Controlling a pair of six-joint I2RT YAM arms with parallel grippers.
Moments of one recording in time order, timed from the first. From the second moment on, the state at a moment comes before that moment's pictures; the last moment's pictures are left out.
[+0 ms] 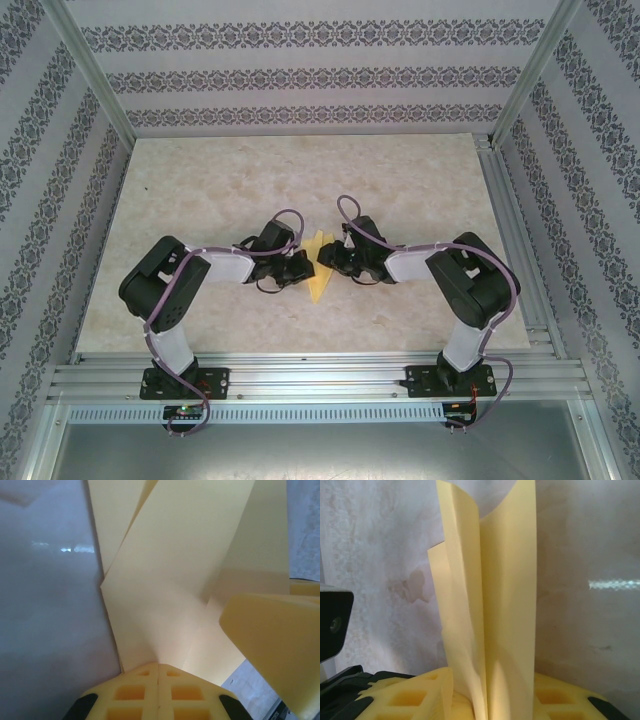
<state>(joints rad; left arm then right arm) -0.61 1.78 0.80 0.06 0.47 -0.93 0.60 1.79 0.75 0.25 -0.38 0.90</state>
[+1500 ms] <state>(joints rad) -0.24 1.22 0.66 -0.18 0.42 -0.99 0.85 1.85 1.40 -0.97 0.46 0.35</state>
